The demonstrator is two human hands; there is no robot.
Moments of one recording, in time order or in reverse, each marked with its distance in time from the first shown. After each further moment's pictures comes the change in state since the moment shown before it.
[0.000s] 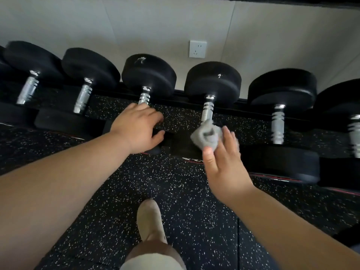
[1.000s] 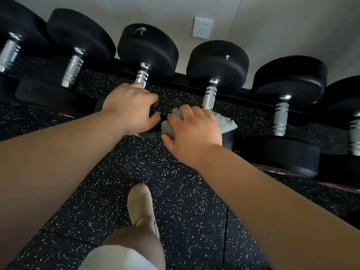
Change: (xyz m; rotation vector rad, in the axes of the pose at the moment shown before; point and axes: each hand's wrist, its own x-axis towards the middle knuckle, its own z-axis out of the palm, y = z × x) left_hand 0.006 0.004 0.000 -0.040 -0.006 -0.062; right_hand 0.065 -0.043 0.033 -0.760 0.047 -0.373
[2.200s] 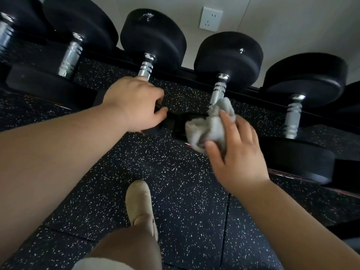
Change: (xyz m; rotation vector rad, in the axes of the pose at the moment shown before) left_hand -0.001 0.000 0.005 -0.016 0.073 0.024; right_hand -0.069 0.046 0.017 0.381 0.111 0.290
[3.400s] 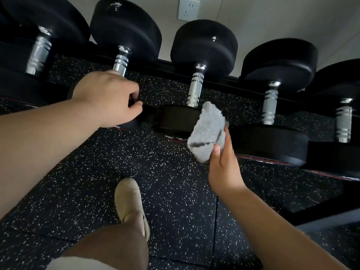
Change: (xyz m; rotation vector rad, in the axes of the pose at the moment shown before) left_hand -0.001 0.000 0.001 -0.014 0.067 -0.025; right_hand -0.040 0.038 0.033 0.622 -0.085 0.364
